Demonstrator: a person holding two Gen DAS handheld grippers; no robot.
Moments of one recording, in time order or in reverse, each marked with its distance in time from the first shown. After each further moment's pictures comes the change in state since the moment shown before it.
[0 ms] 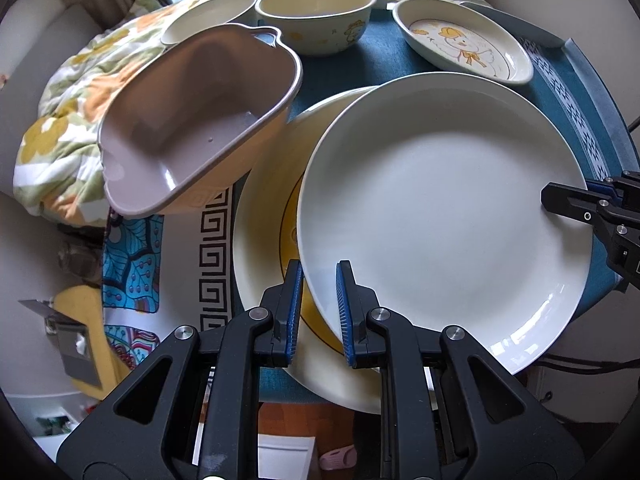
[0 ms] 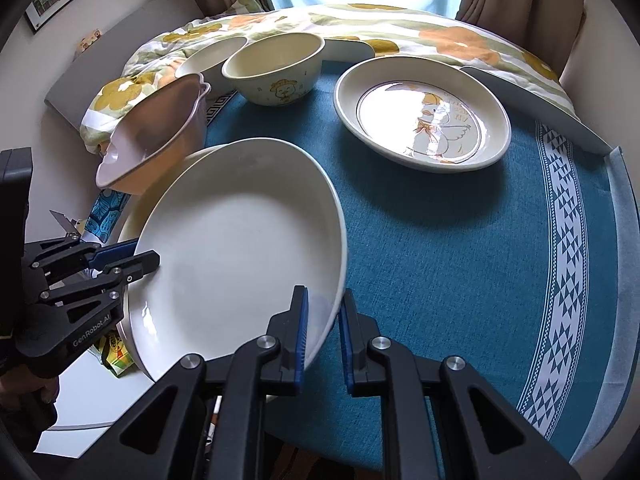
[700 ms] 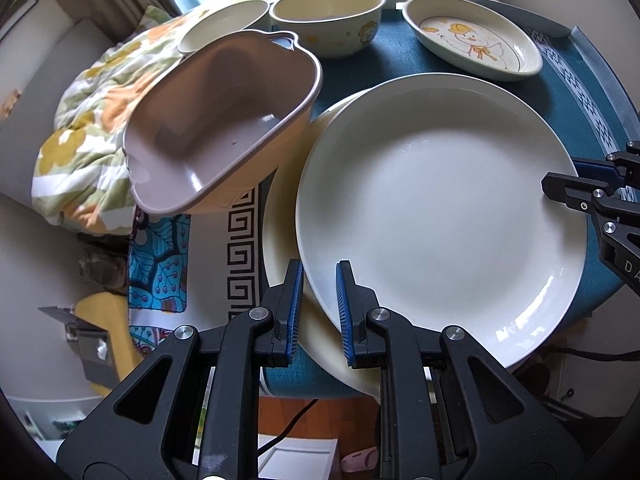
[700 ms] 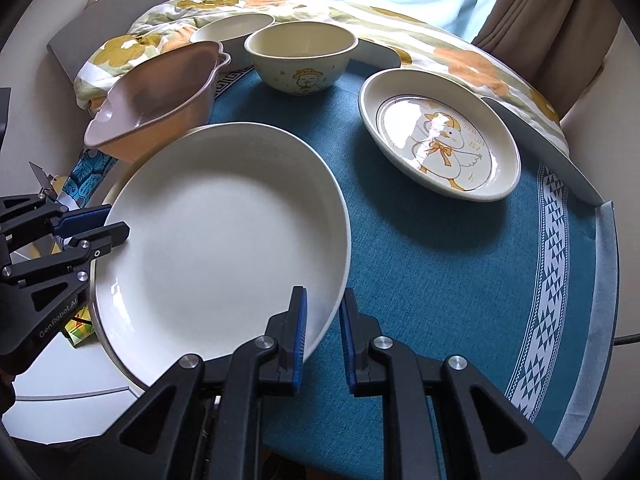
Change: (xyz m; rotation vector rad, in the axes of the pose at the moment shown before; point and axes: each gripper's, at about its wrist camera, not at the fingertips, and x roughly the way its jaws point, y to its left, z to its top) left arm -0.006 0.006 -0.009 0.031 -0.016 0.078; right arm 0.014 0.025 0.009 -0.153 0.019 -0.132
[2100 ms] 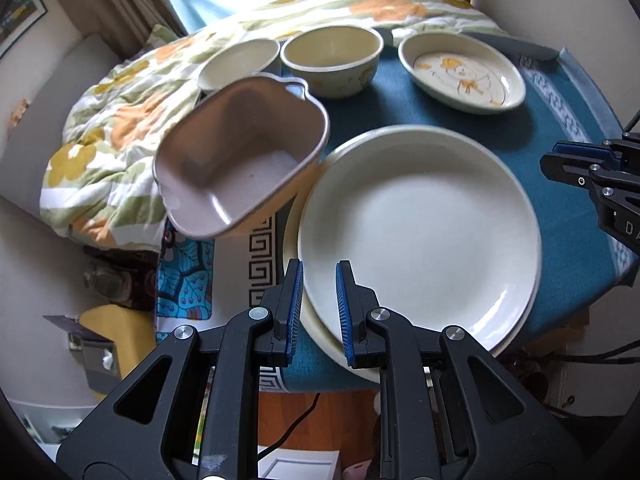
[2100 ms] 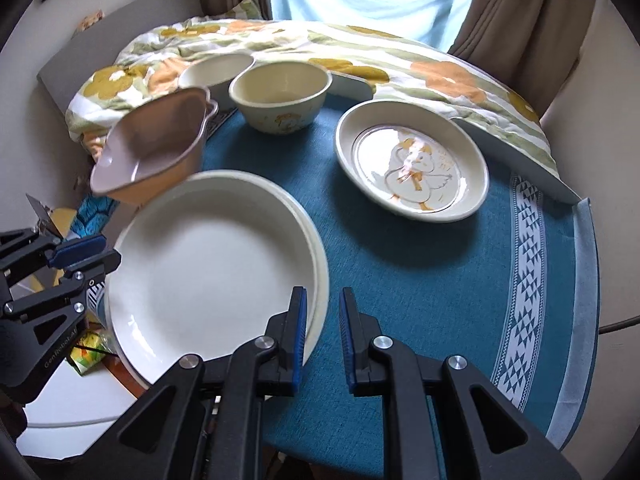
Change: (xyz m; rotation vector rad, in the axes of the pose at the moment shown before) left arm -0.050 0.008 0.008 -0.010 -0.104 -0.014; right arm -0.041 -0.015 0.008 0.108 -0.094 -0.028
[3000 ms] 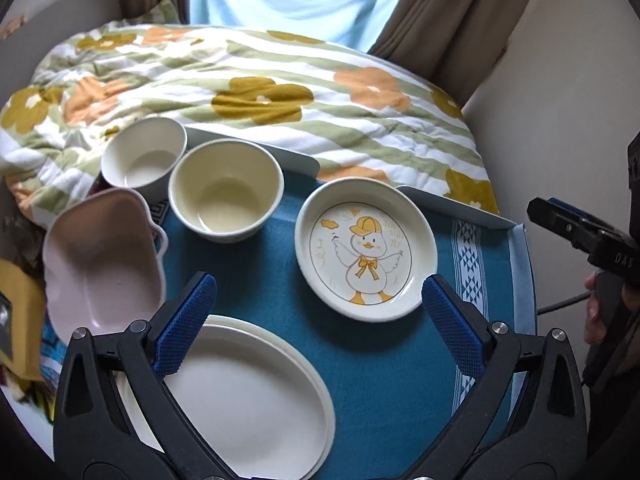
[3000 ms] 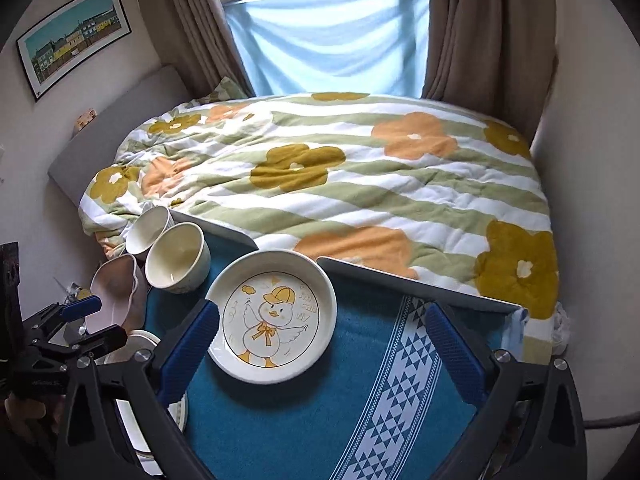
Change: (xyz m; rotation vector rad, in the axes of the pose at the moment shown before) left arm 0.018 -0.053 0.147 -0.389 -0.084 -0.256; right arm -0.023 -0.213 0.122 0.082 -0.159 0.168
